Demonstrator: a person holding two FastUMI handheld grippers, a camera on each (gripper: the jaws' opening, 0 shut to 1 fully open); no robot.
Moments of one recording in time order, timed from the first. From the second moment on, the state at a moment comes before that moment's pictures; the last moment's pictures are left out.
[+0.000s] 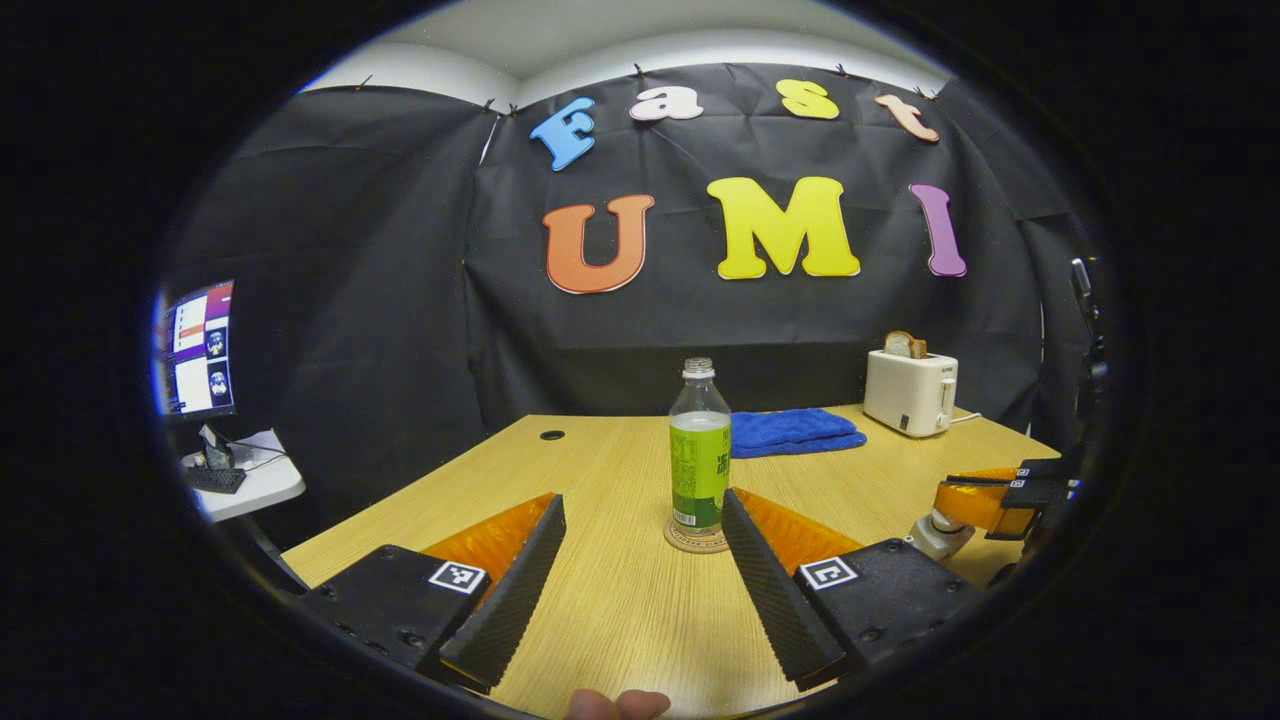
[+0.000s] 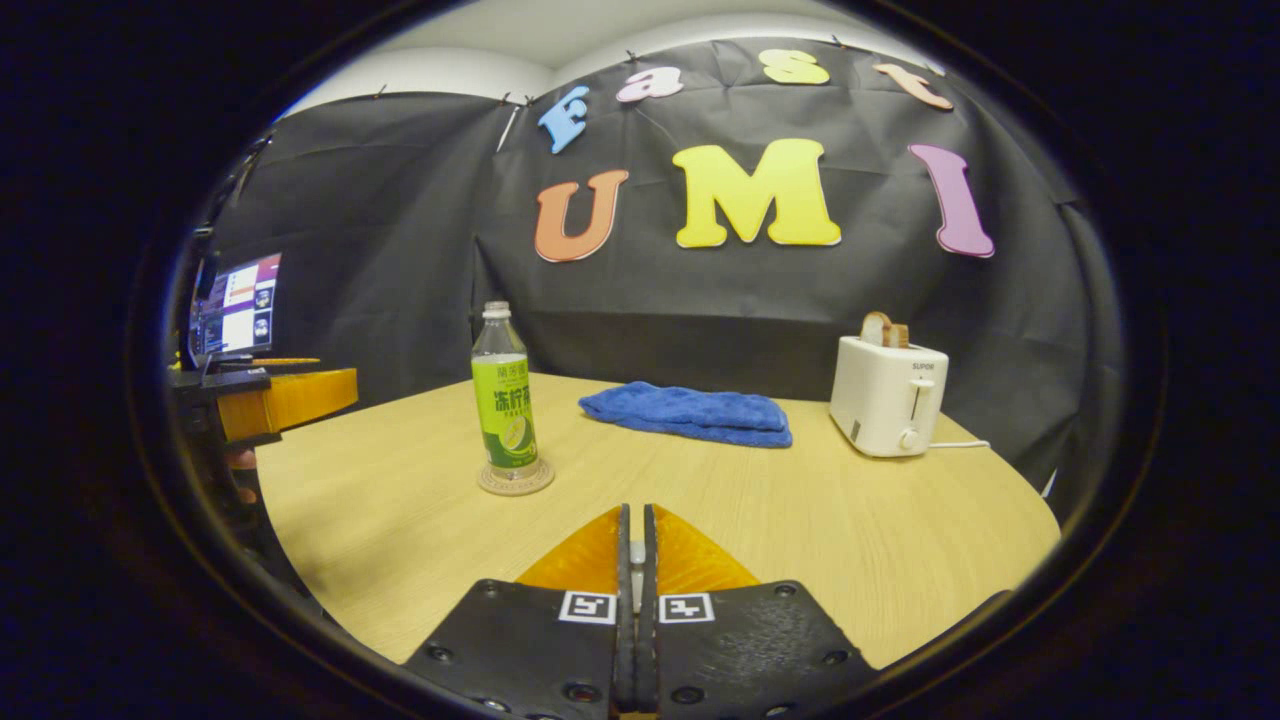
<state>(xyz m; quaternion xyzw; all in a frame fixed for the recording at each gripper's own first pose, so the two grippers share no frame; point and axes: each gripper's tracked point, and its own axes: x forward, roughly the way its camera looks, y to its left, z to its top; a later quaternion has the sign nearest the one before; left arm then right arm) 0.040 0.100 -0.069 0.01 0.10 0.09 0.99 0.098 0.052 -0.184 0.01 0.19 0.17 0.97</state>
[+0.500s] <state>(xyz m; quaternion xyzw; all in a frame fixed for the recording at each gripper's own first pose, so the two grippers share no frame) 0.044 0.094 -0.068 0.01 0.10 0.09 0.99 0.097 0.049 -0.196 0.01 0.19 0.17 0.97</state>
